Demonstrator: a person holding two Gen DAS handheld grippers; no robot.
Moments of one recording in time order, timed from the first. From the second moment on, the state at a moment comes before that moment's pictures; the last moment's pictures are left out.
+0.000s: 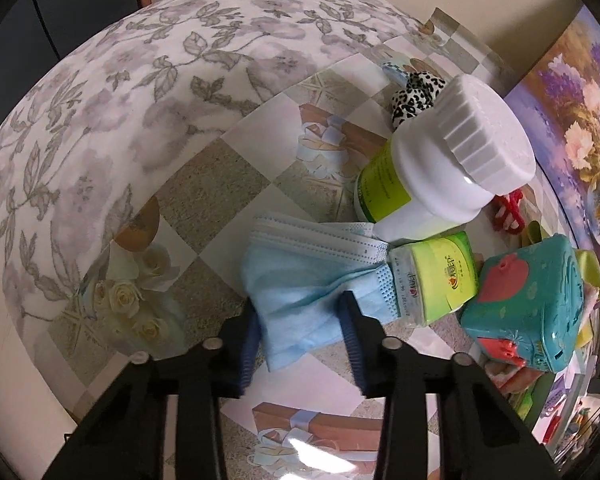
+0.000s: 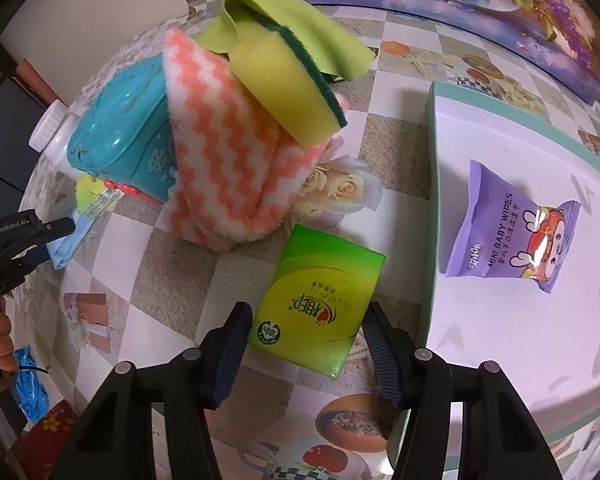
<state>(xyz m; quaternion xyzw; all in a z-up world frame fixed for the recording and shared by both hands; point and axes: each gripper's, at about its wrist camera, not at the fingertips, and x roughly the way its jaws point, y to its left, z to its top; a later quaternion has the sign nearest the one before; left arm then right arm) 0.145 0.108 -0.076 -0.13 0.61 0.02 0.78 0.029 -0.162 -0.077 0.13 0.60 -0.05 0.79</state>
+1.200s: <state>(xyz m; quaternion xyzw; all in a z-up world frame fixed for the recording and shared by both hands) 0.061 0.133 -0.032 -0.19 0.58 0.01 0.79 -0.023 -0.170 -0.030 0.16 0.58 -0.03 0.80</state>
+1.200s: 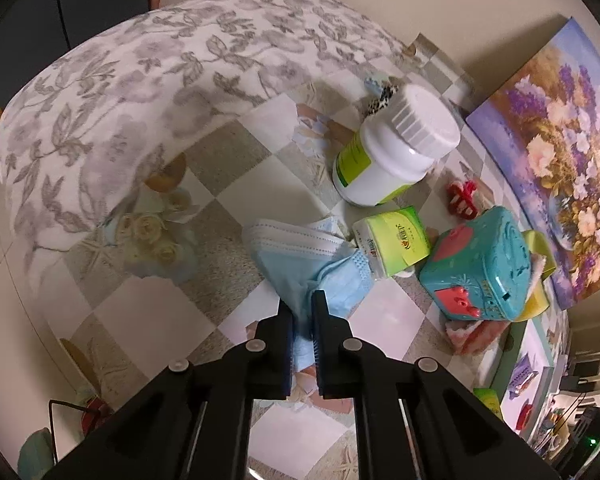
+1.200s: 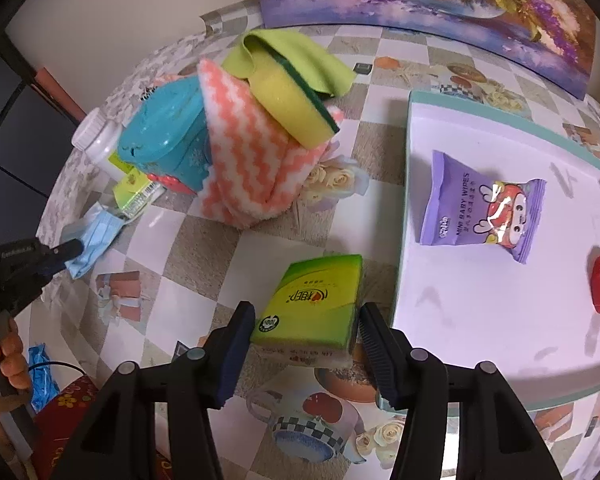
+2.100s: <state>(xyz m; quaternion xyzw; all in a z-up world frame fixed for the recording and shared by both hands) 0.039 0.027 0.093 -0.14 0.46 -0.15 0.87 -0.039 -0.224 0.023 0.23 0.48 -0.07 0.84</state>
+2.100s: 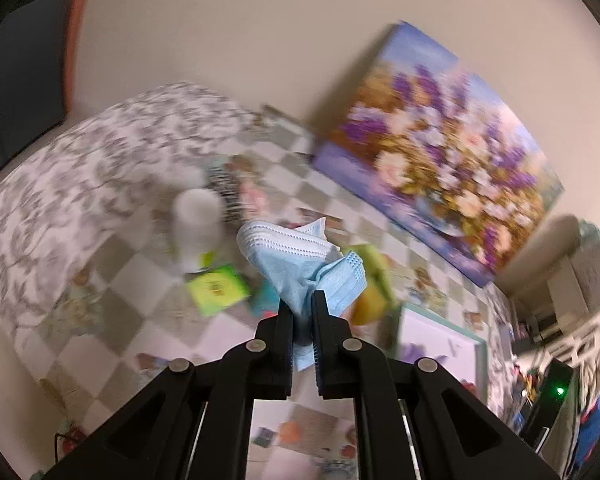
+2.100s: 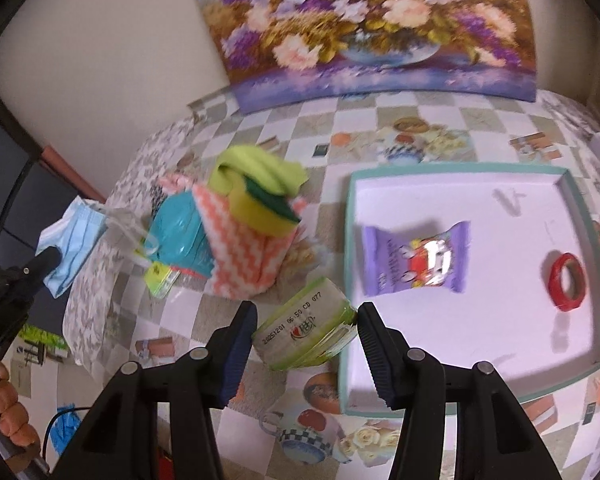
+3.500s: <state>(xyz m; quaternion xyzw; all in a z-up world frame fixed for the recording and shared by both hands) -0.020 -0.205 0.014 0.02 0.56 -0.35 0.75 -0.163 -0.412 0.000 0.32 0.47 -0.34 0.75</state>
